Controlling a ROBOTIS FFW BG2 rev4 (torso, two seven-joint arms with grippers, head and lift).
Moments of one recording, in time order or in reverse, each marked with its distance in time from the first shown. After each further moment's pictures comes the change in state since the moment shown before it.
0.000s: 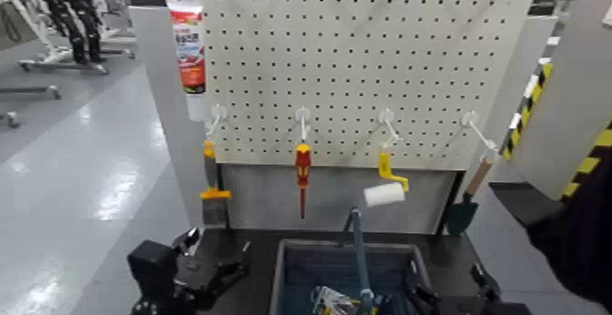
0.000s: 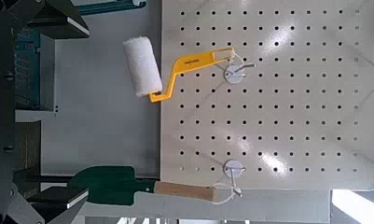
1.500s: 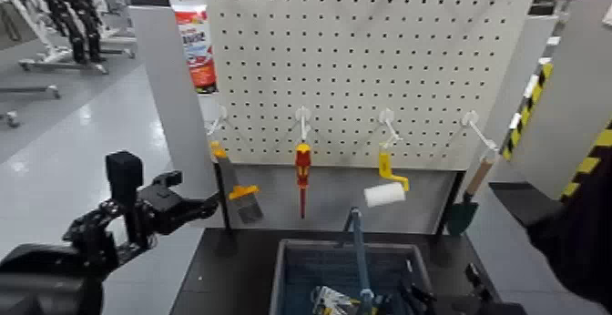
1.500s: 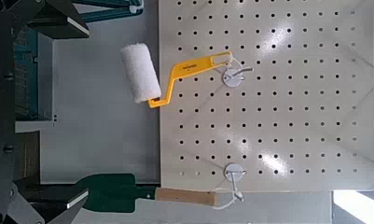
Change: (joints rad) left arm -0.392 0.144 0.083 0.261 0.045 0.220 -0.383; right arm -0.007 0.007 0.016 0.011 -0.013 -0.014 0.000
